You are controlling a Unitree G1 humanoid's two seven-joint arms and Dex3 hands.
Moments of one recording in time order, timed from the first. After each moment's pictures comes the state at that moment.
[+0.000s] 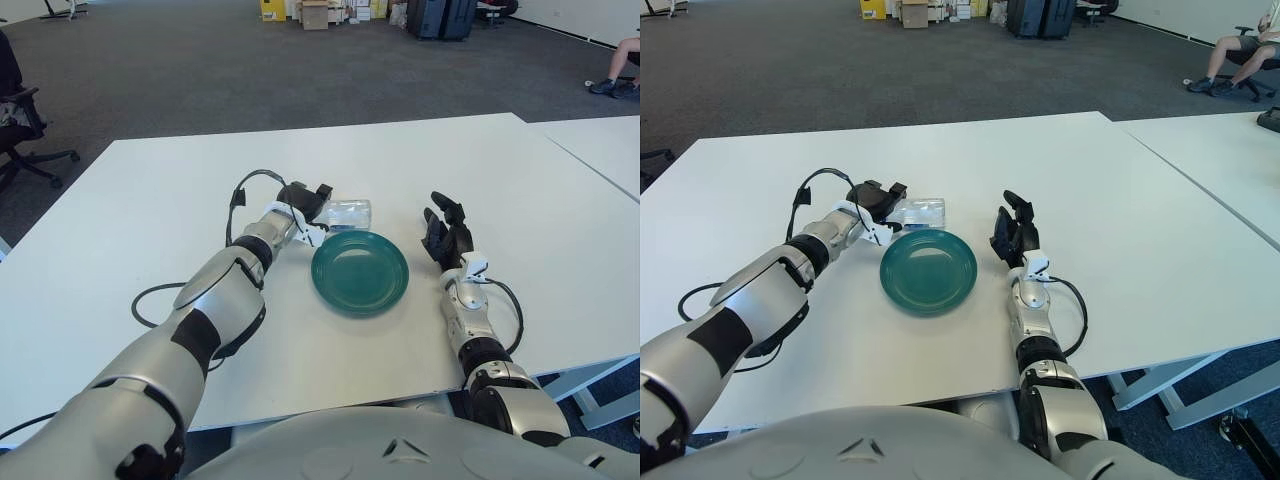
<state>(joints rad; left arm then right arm) -0.90 0.07 -0.74 1.40 0.91 -0.18 0.27 -0.28 -0.01 -0.15 0.89 0.06 -0.64 -0.01</state>
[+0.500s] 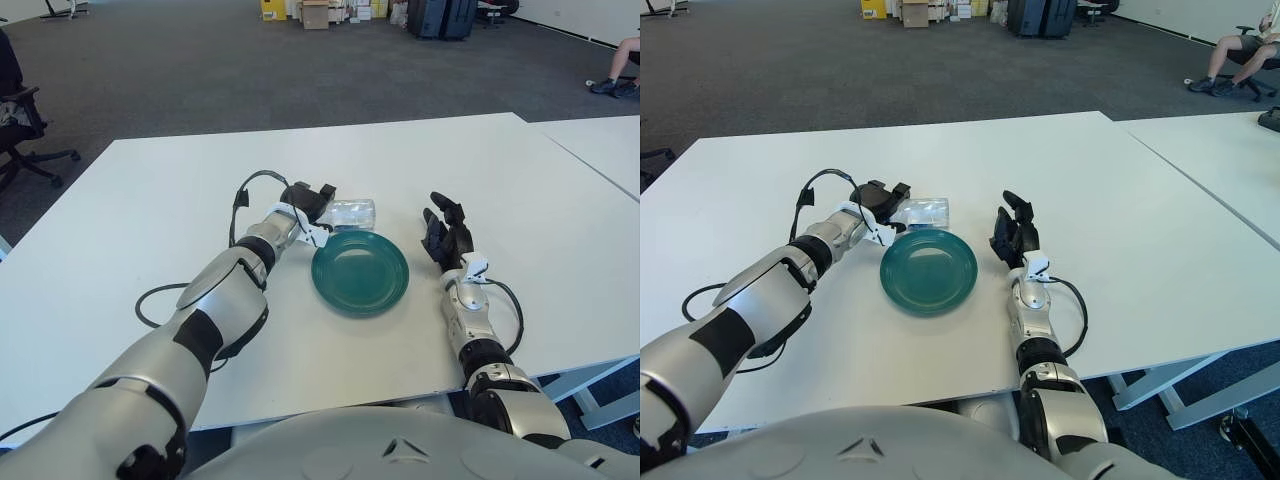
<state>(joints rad) -0.90 0.08 -0.75 1.40 0.91 -0.20 0.30 -0.27 -0.01 -0.15 0.87 0.06 -0.63 0.00</state>
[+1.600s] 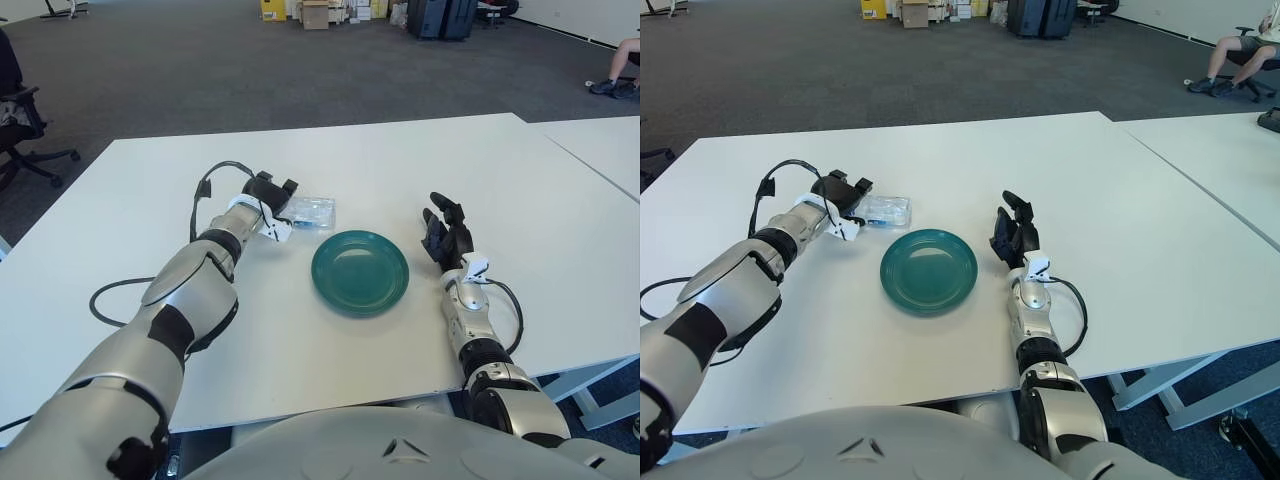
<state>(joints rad) -0.93 0.23 -0.77 1.41 0.96 -0.15 0.26 -0.28 -0.01 -0.15 0.90 0.06 -0.64 0.01</state>
